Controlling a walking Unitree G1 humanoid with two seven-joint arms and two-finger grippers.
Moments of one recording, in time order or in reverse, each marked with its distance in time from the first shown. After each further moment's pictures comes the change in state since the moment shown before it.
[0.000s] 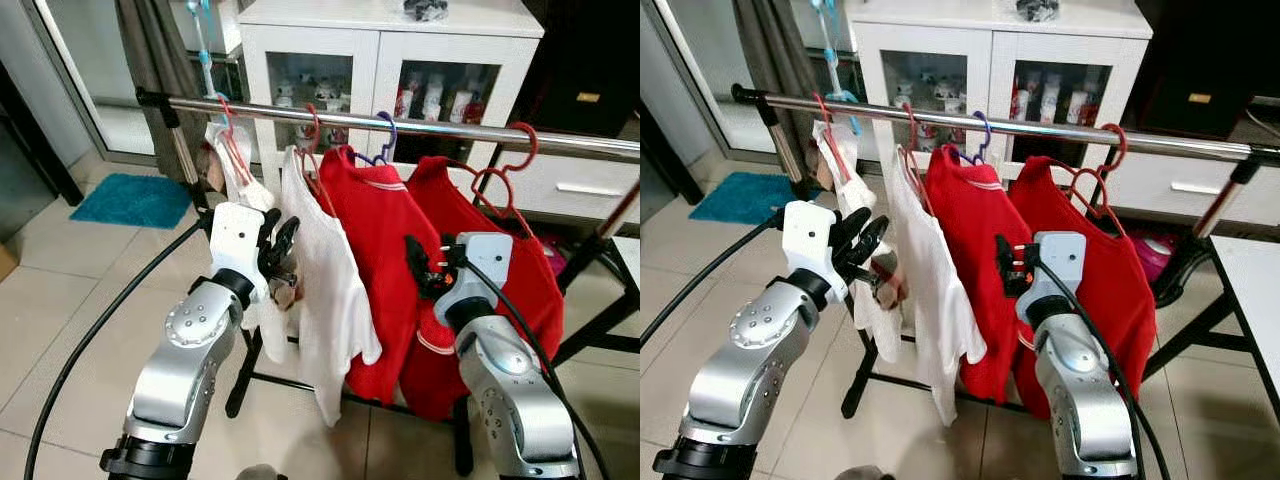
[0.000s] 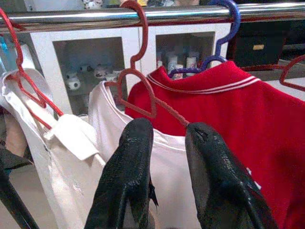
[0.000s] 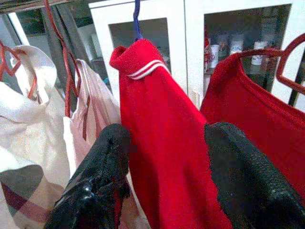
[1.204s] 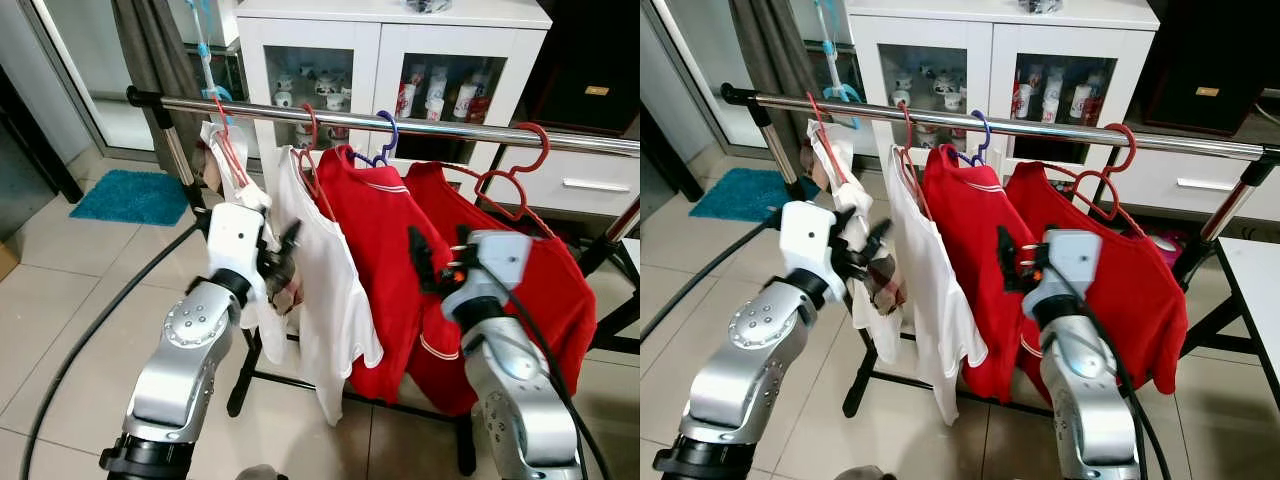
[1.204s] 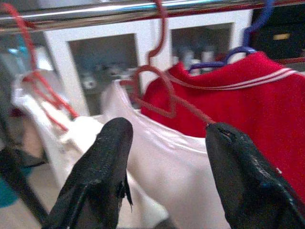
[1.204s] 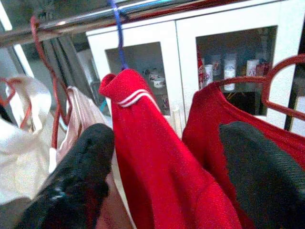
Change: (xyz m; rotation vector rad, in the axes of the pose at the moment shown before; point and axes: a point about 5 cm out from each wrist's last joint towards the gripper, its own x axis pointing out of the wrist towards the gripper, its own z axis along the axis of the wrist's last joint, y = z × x) left arm 0.001 0.007 -0.003 0.063 -0.009 0.080; right arm -0.005 -0.006 0.007 0.037 -0.118 -0.014
